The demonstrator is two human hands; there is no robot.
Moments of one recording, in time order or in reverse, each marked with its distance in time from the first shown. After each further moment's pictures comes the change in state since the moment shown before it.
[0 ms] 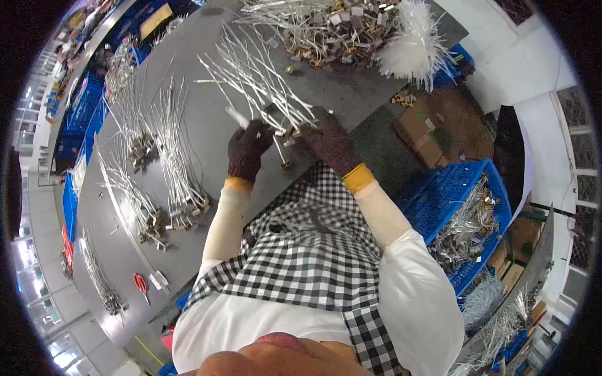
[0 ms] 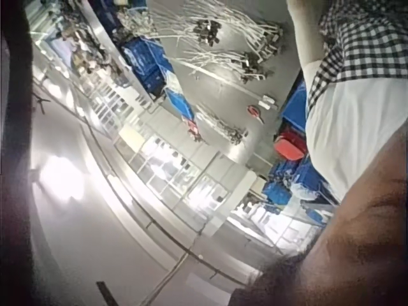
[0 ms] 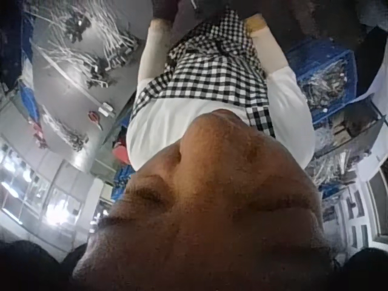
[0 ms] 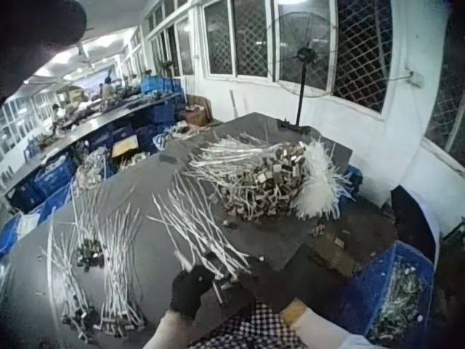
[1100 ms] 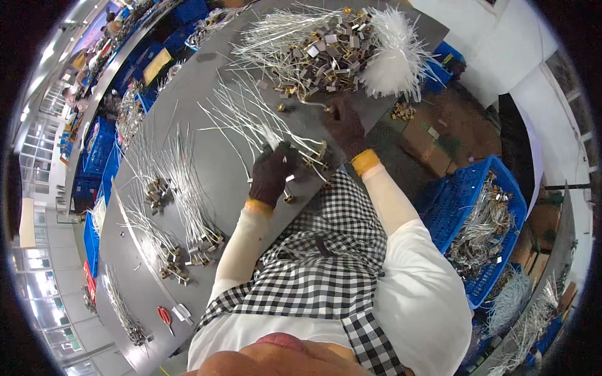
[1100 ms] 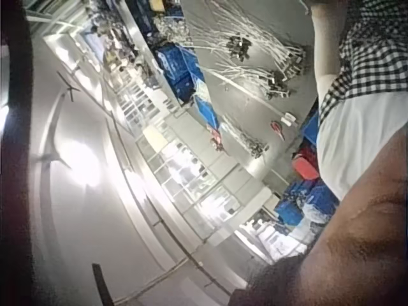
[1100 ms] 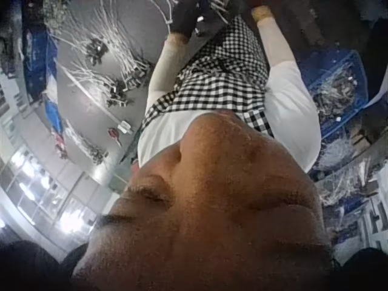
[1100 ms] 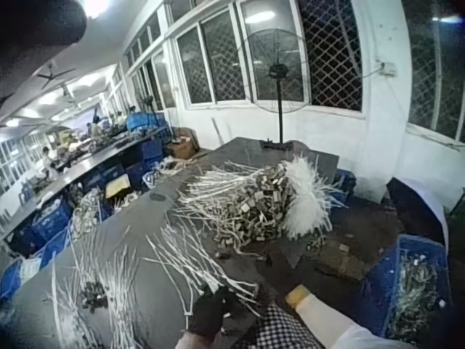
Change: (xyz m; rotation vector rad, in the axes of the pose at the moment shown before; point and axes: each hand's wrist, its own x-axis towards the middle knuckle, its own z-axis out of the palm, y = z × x) left_hand 0.040 0.077 0.018 0.012 -0.193 0.186; right_hand 0.079 0.043 -0.059 0.155 0.299 0.073
